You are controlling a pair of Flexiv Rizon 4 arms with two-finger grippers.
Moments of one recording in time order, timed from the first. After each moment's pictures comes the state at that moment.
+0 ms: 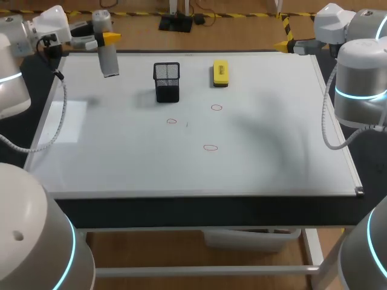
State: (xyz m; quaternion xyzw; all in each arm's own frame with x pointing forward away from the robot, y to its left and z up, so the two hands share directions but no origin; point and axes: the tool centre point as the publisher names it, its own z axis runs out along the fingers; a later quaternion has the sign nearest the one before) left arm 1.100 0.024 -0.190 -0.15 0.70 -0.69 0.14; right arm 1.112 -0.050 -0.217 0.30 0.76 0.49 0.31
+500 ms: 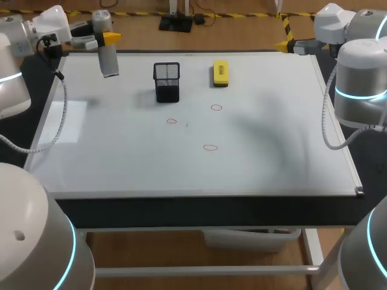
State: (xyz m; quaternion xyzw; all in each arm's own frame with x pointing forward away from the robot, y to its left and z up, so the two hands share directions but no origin) left arm 1.099 0.024 -0.189 -0.15 0.70 -0.69 0.15; right arm 1.112 -0.051 -0.218 0.30 0.76 0.49 0.31
